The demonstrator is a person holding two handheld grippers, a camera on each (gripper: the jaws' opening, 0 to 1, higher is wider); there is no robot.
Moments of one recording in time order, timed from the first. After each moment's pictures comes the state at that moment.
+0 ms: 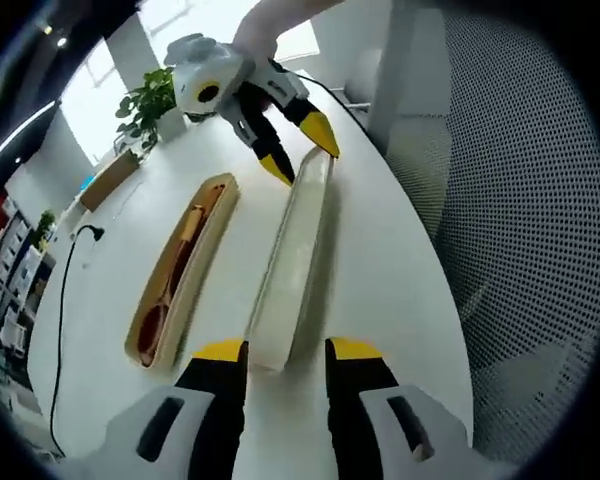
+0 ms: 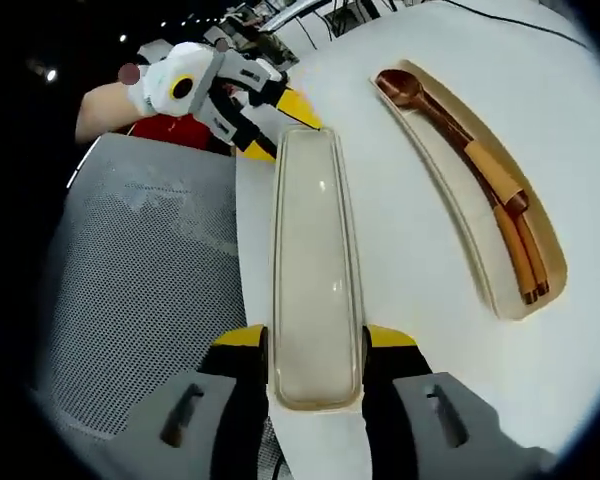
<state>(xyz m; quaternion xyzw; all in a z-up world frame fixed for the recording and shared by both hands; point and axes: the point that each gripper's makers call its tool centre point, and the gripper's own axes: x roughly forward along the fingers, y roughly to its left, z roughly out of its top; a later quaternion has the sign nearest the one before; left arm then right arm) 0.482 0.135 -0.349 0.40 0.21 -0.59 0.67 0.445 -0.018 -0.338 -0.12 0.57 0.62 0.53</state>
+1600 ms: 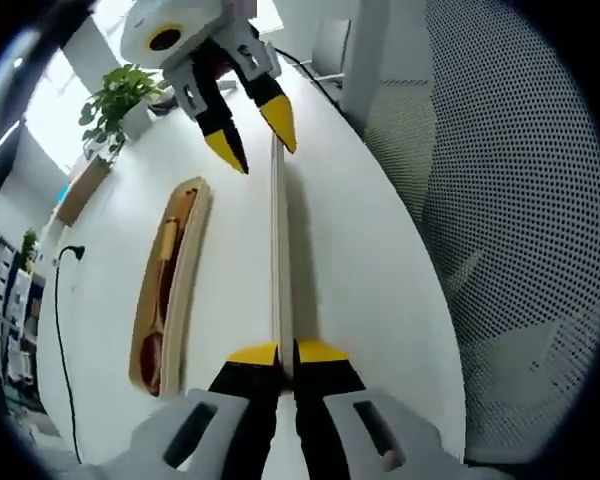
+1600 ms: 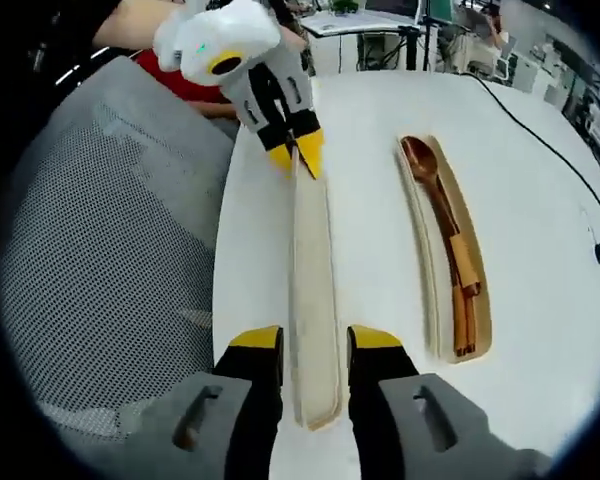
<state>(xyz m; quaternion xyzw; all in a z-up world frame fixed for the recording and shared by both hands) 0.472 0.117 -0.343 0.42 0.26 -0.59 0.64 0.462 -0.008 -0.324 -0.34 0.41 0.60 0.60</state>
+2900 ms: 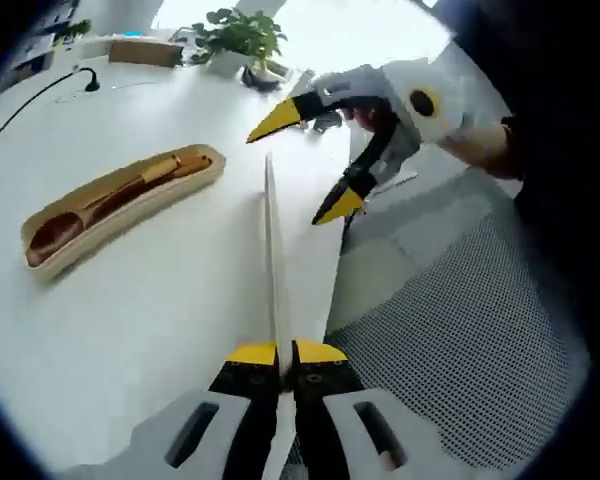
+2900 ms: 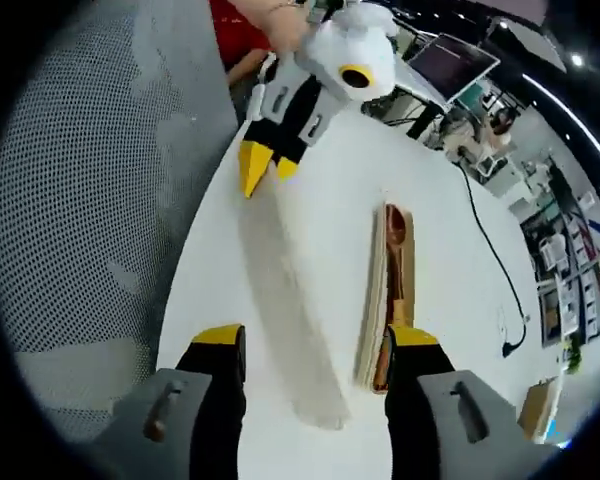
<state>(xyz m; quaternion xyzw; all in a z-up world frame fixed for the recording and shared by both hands) 0.424 0.094 -0.314 -0.01 0.46 -0.59 0.66 0.470 0.009 -0.289 -0.52 0.19 0.57 0.61</state>
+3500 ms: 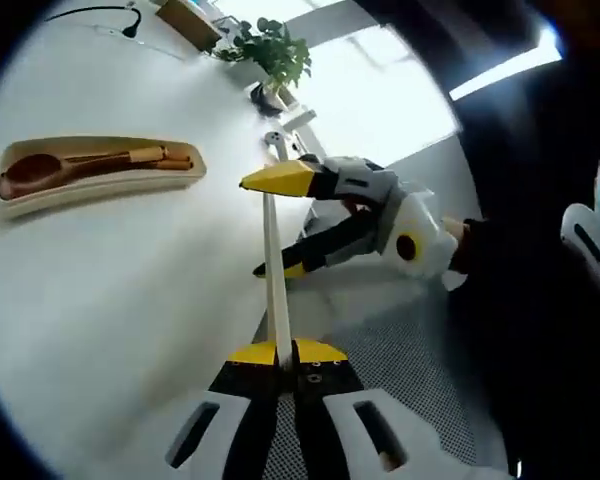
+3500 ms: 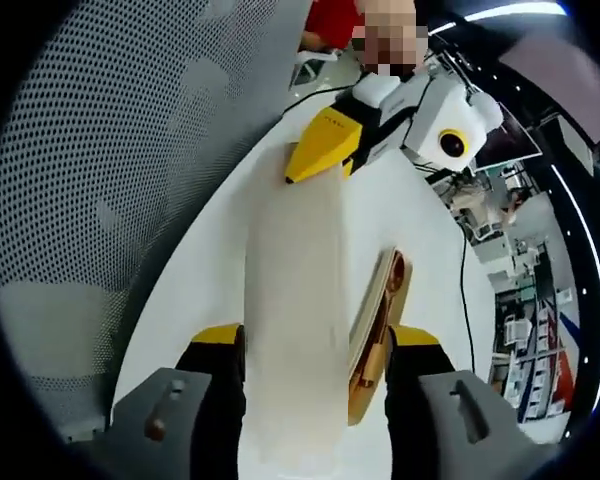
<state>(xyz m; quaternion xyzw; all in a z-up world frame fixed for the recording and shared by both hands) 0.410 0.080 -0.273 -0.19 0.50 -0.60 0.59 0.465 0.035 -0.288 -0.59 0.10 0.58 0.56</state>
